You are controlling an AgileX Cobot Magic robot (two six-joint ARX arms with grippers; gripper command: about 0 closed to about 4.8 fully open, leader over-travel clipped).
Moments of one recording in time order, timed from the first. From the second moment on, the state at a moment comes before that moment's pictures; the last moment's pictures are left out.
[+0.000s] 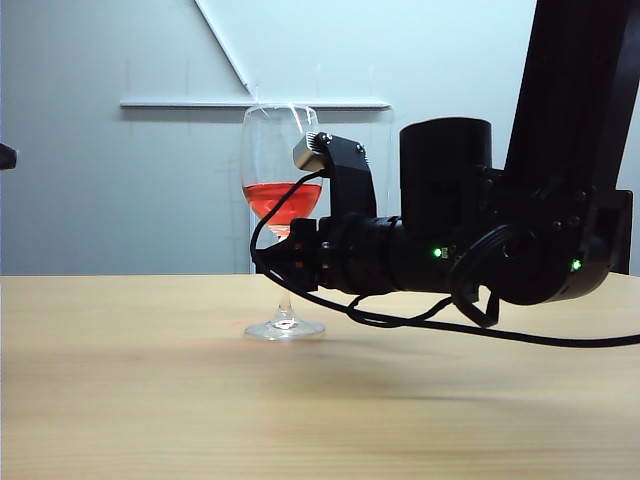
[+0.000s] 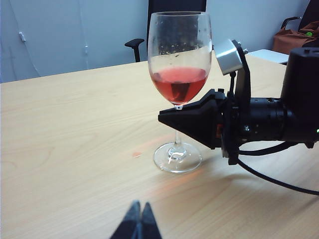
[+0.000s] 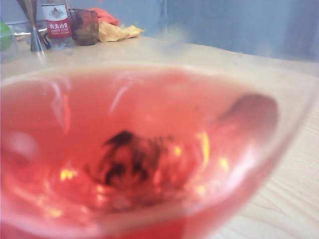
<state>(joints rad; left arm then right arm) -0.52 0.00 0.01 -0.03 0.04 0.03 0.61 2.15 0.84 1.32 -0.21 -0.01</state>
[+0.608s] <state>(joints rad) -0.52 0.00 0.01 -0.03 0.04 0.03 0.61 2.15 0.84 1.32 -0.21 -0.01</state>
